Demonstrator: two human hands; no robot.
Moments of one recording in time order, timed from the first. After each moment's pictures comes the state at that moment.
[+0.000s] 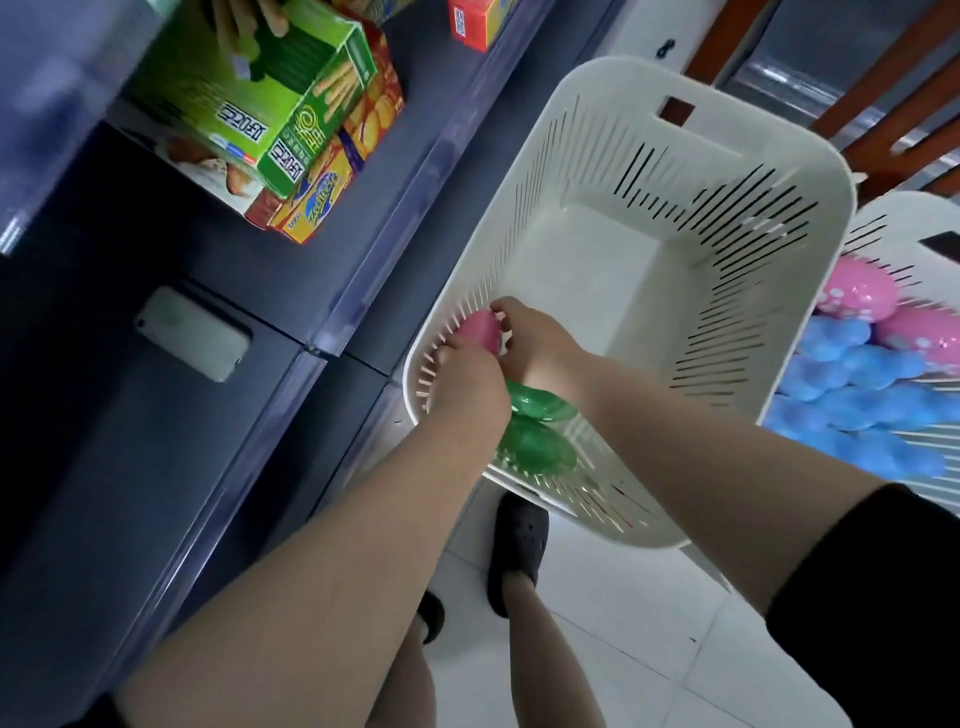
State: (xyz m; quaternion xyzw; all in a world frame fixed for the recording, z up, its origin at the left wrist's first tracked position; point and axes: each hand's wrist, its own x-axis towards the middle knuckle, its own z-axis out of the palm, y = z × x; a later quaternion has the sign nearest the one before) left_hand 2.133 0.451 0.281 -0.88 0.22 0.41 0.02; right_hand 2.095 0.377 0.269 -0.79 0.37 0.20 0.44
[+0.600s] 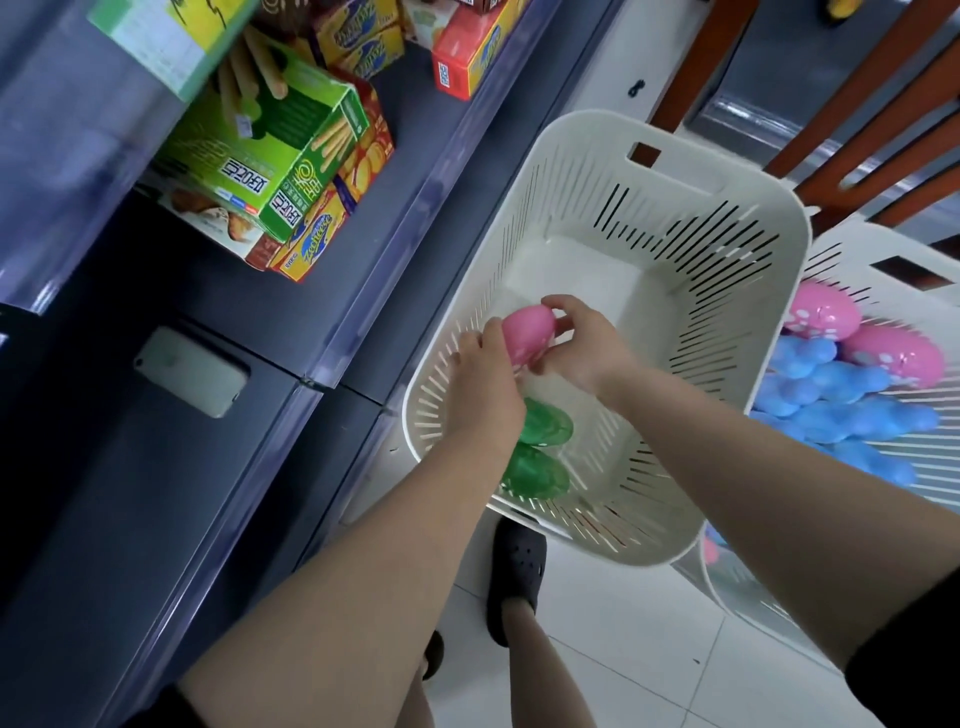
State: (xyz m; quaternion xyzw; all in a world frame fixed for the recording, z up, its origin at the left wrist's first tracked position) left_hand 2.127 0.443 0.298 -0.88 0.30 0.31 -0.20; right_hand 2.064 0.342 0.290 -0.69 0.48 0.06 0.53
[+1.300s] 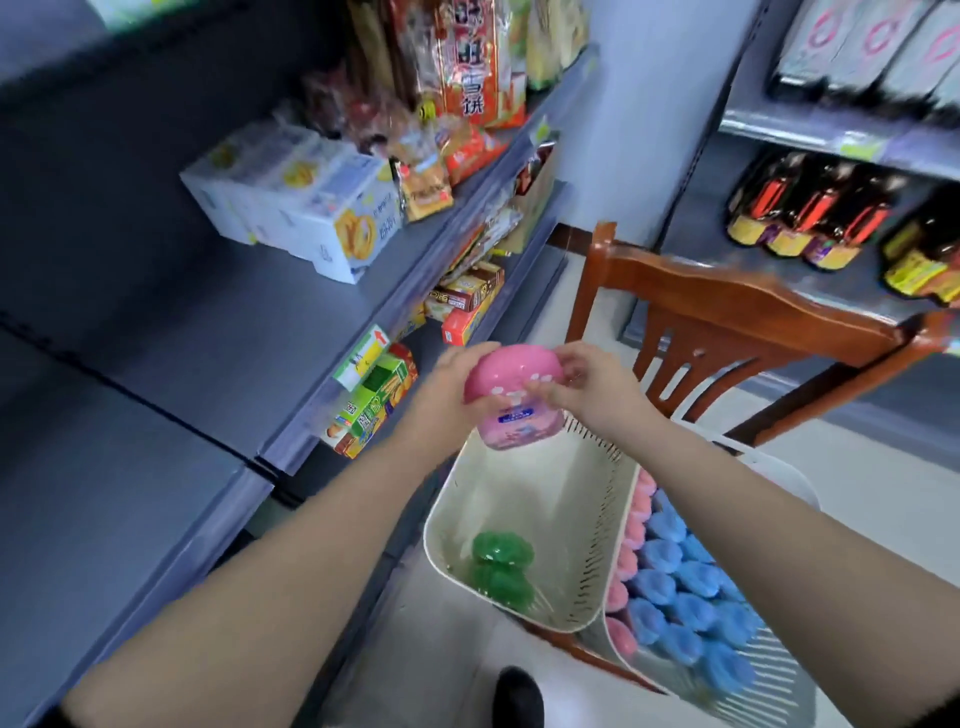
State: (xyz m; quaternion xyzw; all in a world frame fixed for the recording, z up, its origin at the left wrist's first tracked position) left_hand 2.176 0.431 0.568 -0.76 0.47 0.26 -0.38; right_hand 2.039 0.318 0.576 -0.80 0.40 -0.11 0.44
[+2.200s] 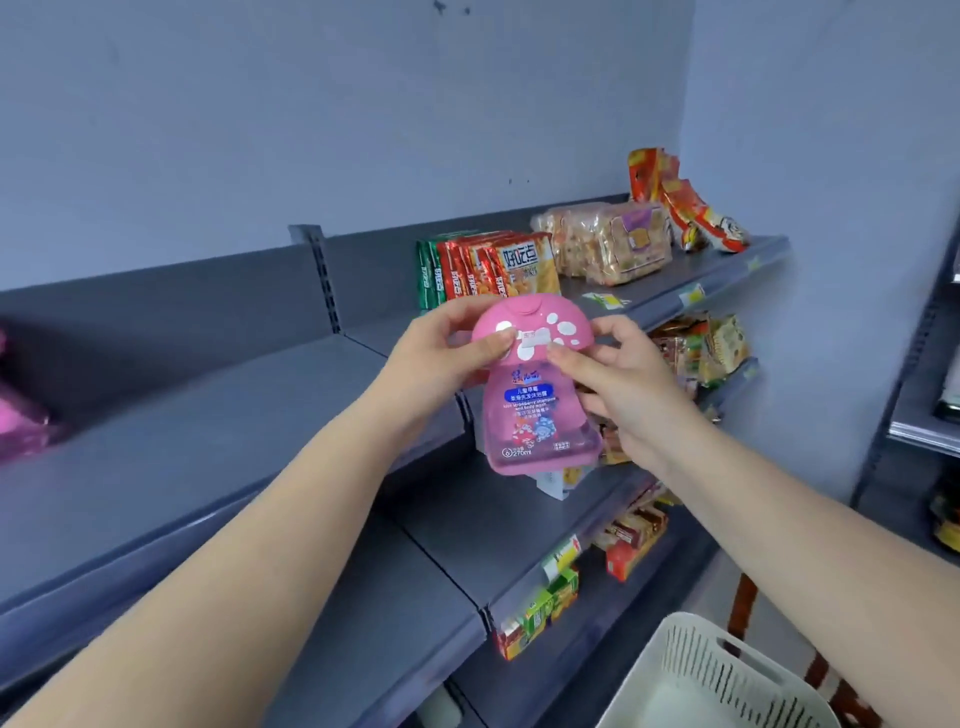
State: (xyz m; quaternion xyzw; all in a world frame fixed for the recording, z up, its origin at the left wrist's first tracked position) left_hand 2.222 0.630 0.913 -0.66 0.41 0.11 -0.62; right_hand 2.124 0.486 0.889 -0.65 0.10 -0.29 0.70
